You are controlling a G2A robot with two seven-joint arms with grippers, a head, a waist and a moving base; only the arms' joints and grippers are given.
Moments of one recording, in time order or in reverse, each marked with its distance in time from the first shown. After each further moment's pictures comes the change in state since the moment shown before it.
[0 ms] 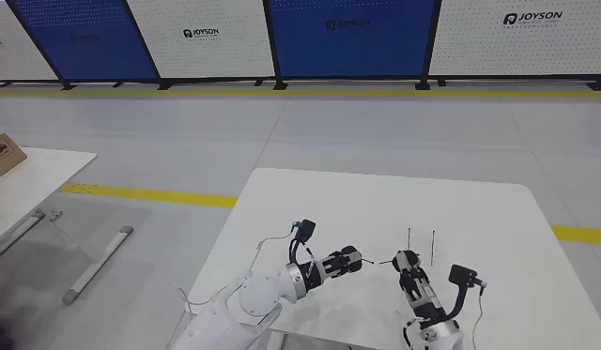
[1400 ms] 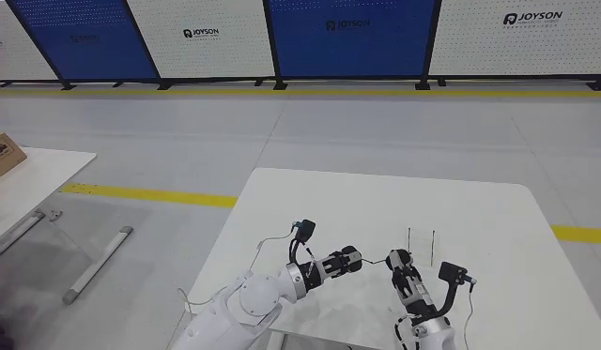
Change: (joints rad) left arm 0.000 0.000 0.000 0.000 0.000 0.000 0.000; right arm 0.031 -0.024 -0.035 0.032 -0.020 0.039 -0.001
